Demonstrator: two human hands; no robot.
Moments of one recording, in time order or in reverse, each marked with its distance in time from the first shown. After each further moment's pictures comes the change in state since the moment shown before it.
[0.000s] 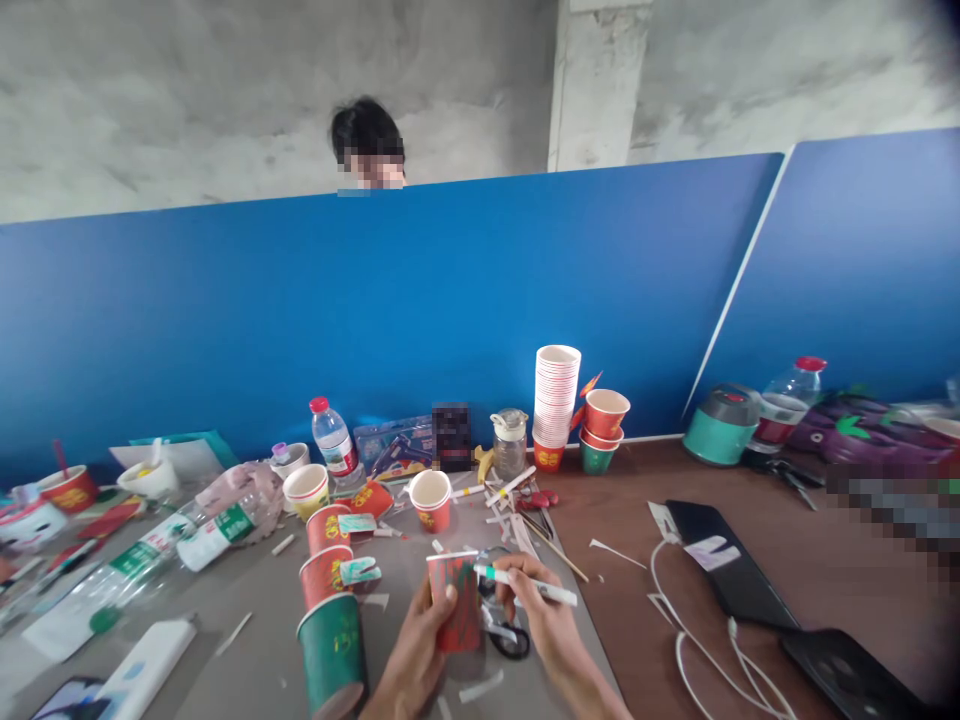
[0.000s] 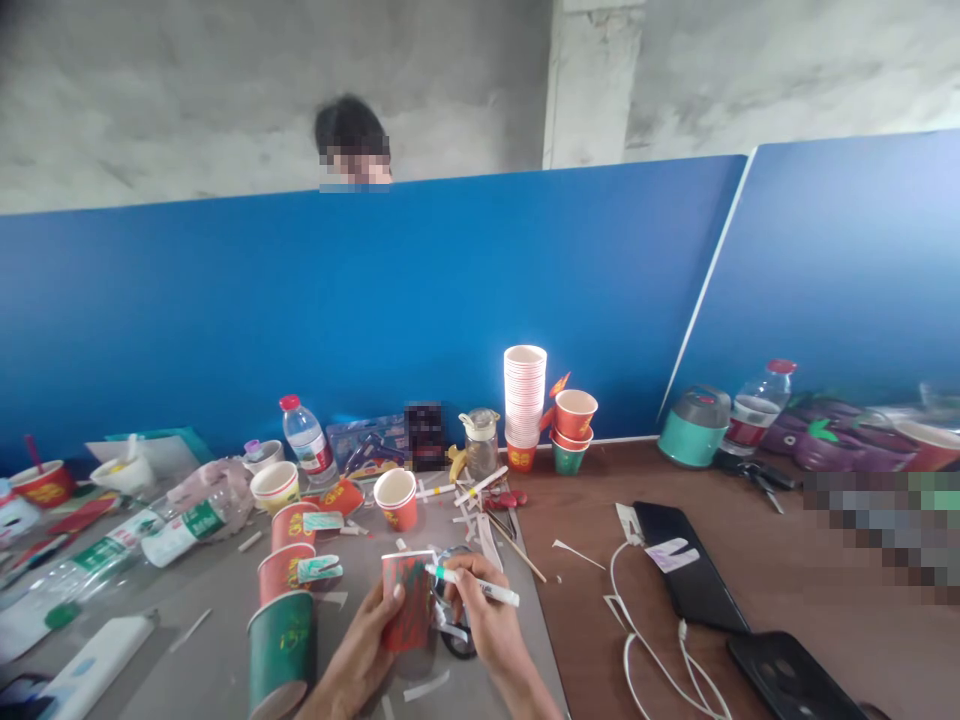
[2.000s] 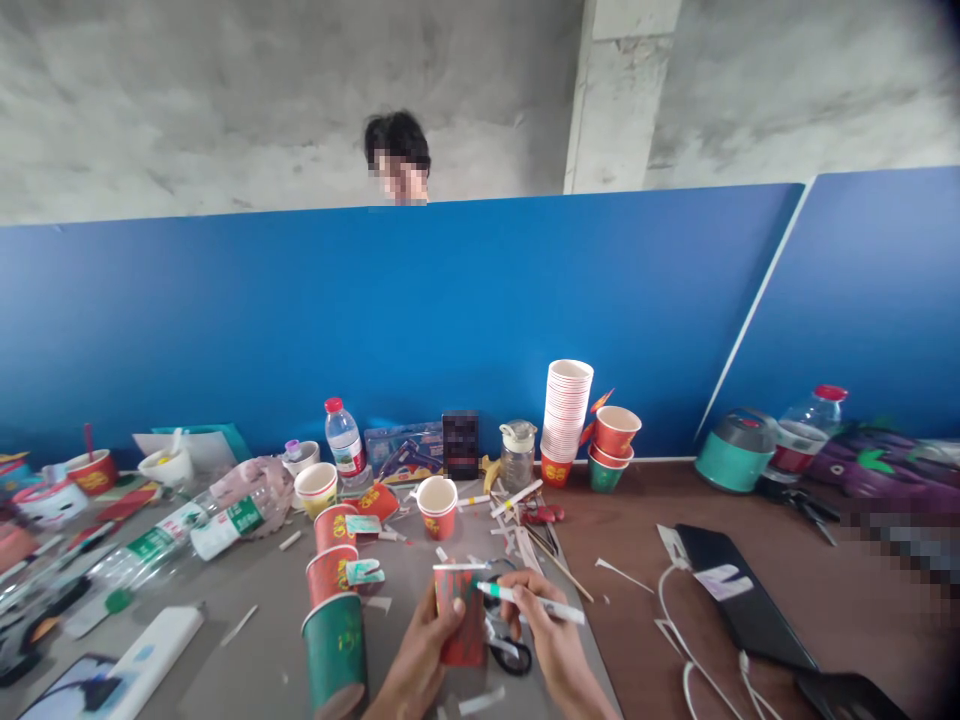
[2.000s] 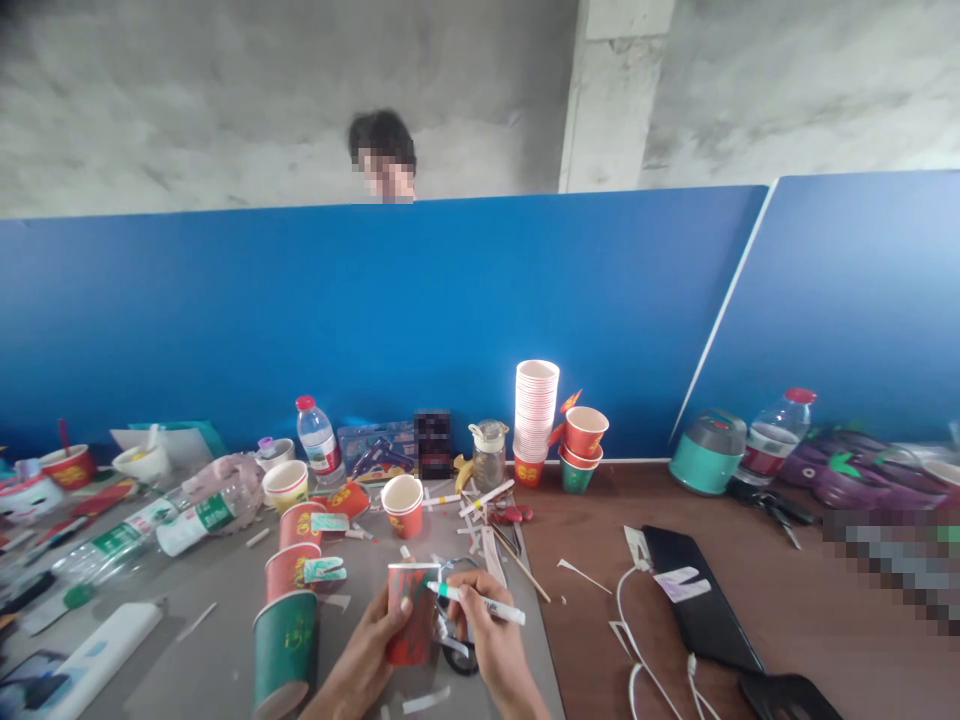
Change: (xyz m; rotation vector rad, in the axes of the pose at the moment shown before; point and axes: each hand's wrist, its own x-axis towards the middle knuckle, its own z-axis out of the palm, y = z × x) left_hand 0.000 -0.005 -0.003 0.015 -0.060 0.038; right_hand -0.001 0.000 0.000 -0.001 -0.008 0.022
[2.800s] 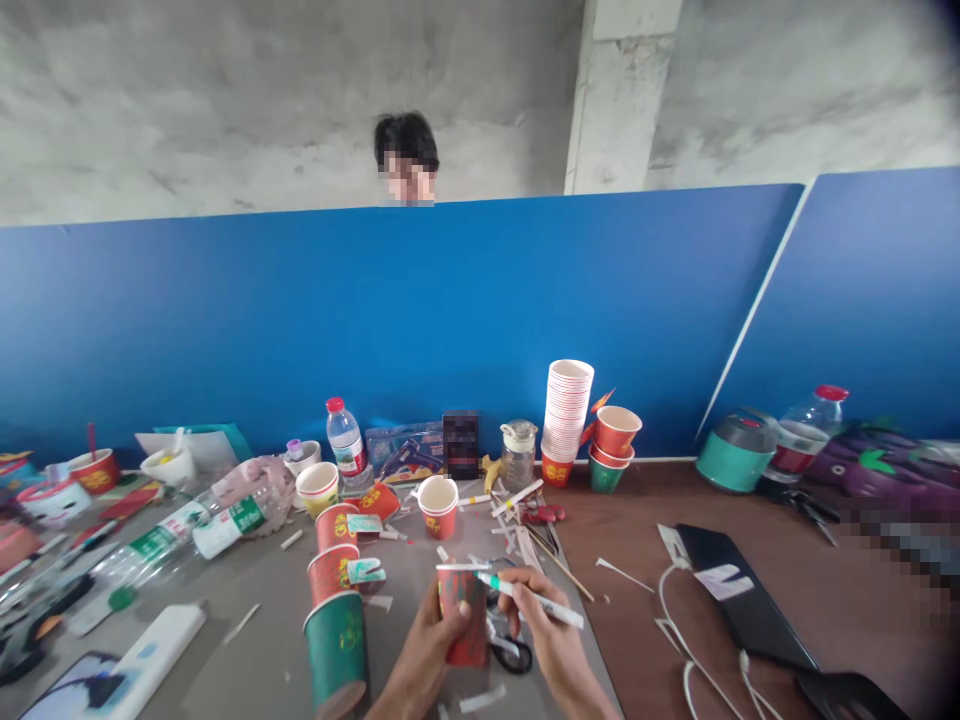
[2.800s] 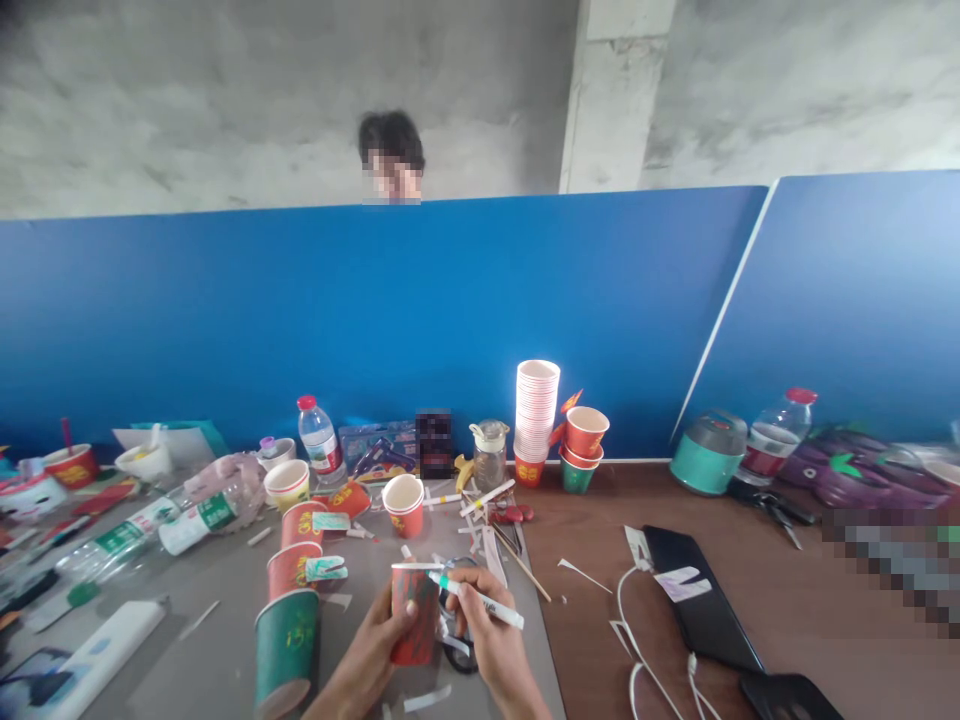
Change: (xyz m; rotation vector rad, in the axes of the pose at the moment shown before) left_hand 0.000 -0.002 0.000 0.093 -0.054 0.059; right_hand -0.001 0.002 -0.002 -0.027 -0.030 -0.051
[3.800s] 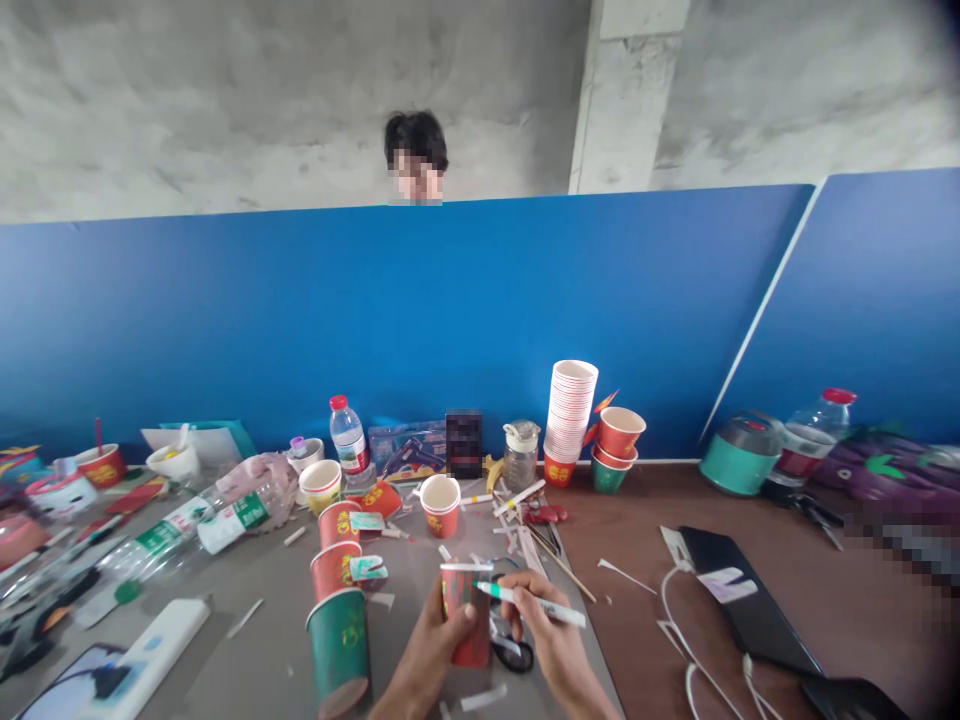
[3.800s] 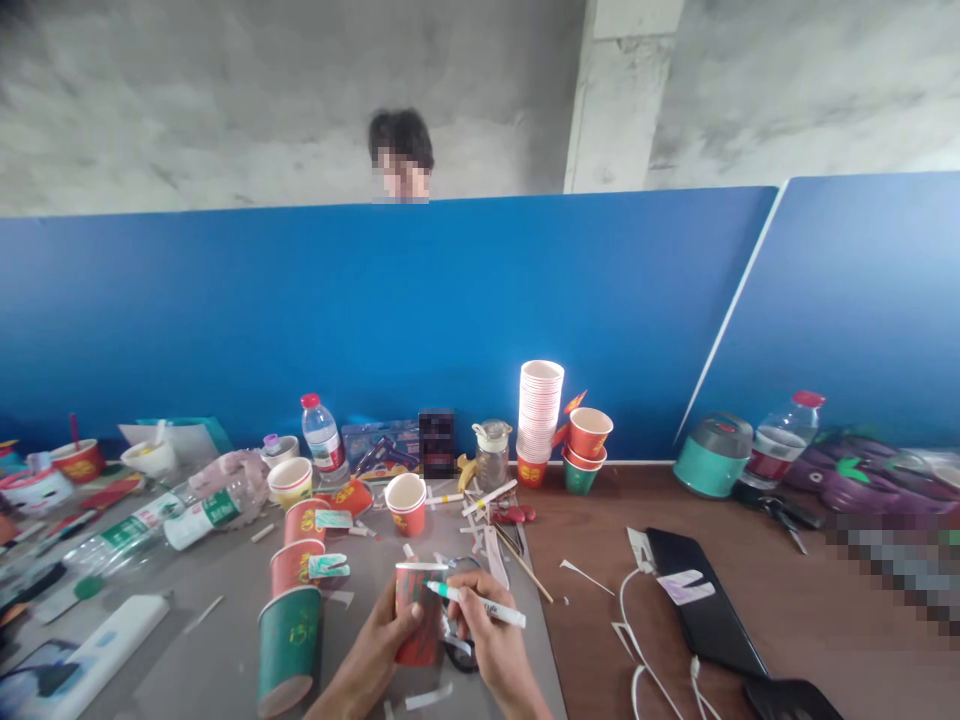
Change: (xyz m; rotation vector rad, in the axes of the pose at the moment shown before) left_hand 0.000 -0.001 0.000 0.138 -0.046 0.069; right_hand 0.000 0.007 -0.003 -0.008 -0.037 -0.001
